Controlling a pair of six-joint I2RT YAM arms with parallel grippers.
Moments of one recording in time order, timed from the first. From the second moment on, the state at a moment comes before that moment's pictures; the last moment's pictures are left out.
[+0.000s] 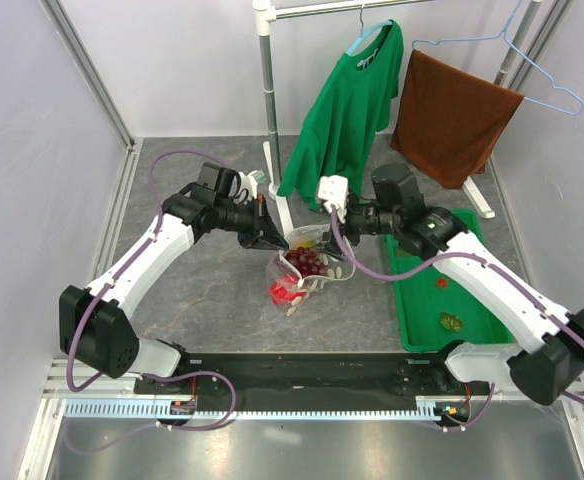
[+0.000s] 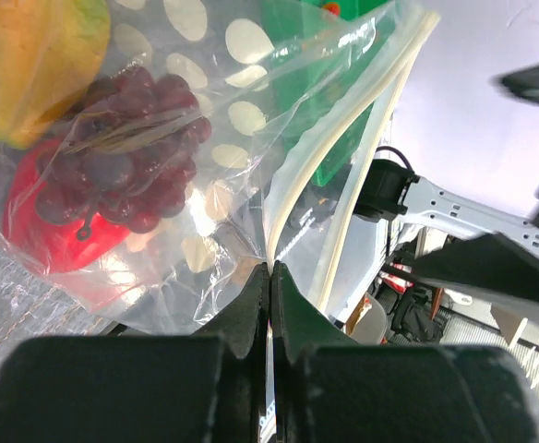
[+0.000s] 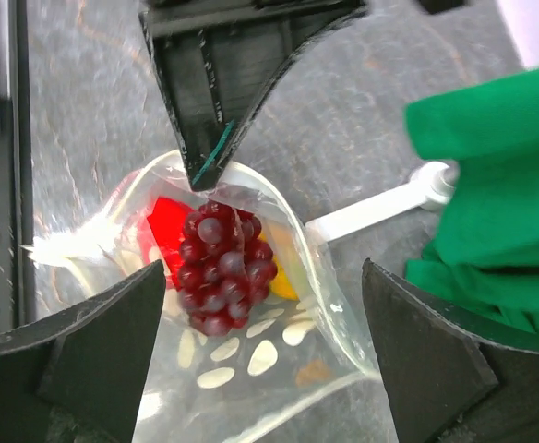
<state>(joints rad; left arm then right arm) -0.42 1.40 1.20 -0.67 0.75 -0.61 0.62 1.28 1.21 -0.44 -0.60 -0.52</state>
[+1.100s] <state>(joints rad) -0.41 1.40 1.20 -0.67 0.76 -0.61 -0.27 1.65 1.23 -0.85 -0.29 -0.52</state>
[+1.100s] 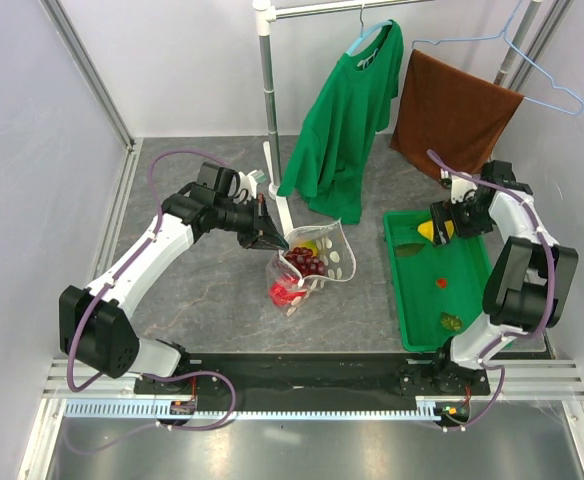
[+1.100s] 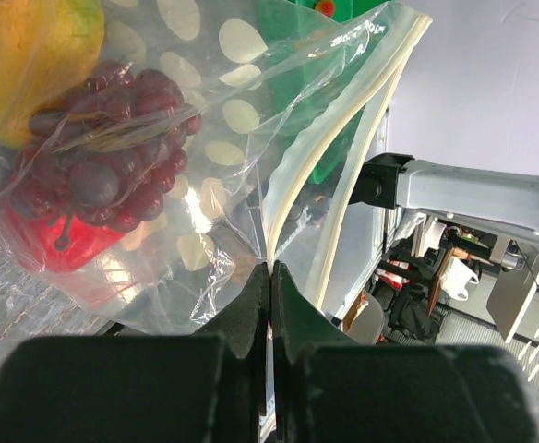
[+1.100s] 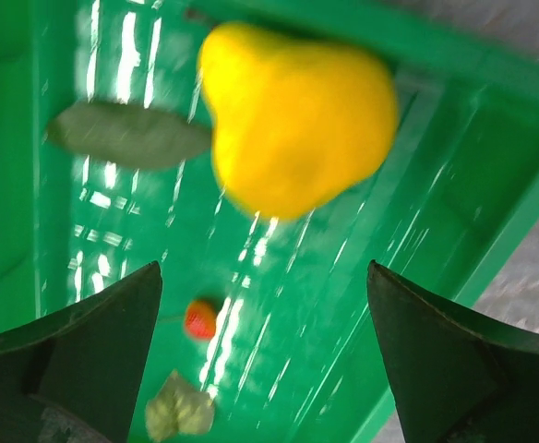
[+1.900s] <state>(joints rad) -0.41 1.42 1.20 -0.67 0.76 -0.61 -0.26 1.81 1.21 -0.55 -0.39 -0.44</state>
